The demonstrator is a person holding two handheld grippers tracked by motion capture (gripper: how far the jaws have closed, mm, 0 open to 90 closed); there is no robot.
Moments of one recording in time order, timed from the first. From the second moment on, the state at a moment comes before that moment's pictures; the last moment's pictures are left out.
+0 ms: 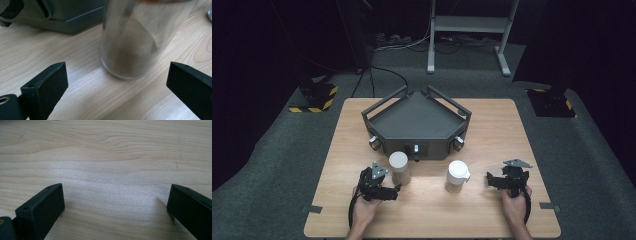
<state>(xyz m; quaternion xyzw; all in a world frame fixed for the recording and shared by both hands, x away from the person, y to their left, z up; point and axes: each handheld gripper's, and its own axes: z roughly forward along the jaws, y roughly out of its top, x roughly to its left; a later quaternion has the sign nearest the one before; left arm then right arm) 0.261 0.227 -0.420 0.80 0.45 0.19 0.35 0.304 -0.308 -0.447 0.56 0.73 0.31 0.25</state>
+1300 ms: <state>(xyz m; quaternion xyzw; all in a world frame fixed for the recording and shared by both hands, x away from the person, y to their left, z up) 0.280 0.194 -0.414 0.77 0.46 0.21 0.39 0.304 -0.308 -0.447 0.56 0.73 0.31 0.25</state>
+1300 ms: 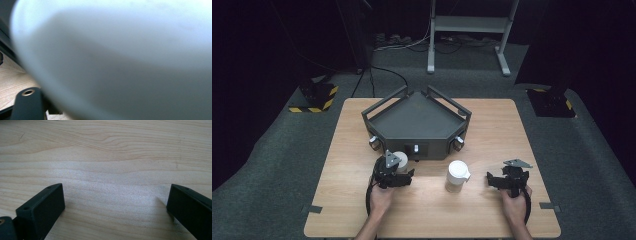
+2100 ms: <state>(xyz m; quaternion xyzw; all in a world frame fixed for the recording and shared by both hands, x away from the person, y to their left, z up) 0.279 0.191 -0.414 0.76 0.47 0.22 0.39 0.304 -0.308 -0.447 0.56 0.73 0.31 0.25</state>
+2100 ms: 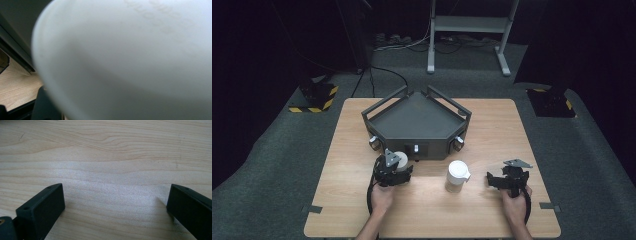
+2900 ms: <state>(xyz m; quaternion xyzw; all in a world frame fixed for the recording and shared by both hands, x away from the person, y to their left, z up) 0.278 0.195 -0.383 0.77 0.45 0.22 0.40 0.304 -0.308 -0.447 0.56 0.73 0.31 0.25</state>
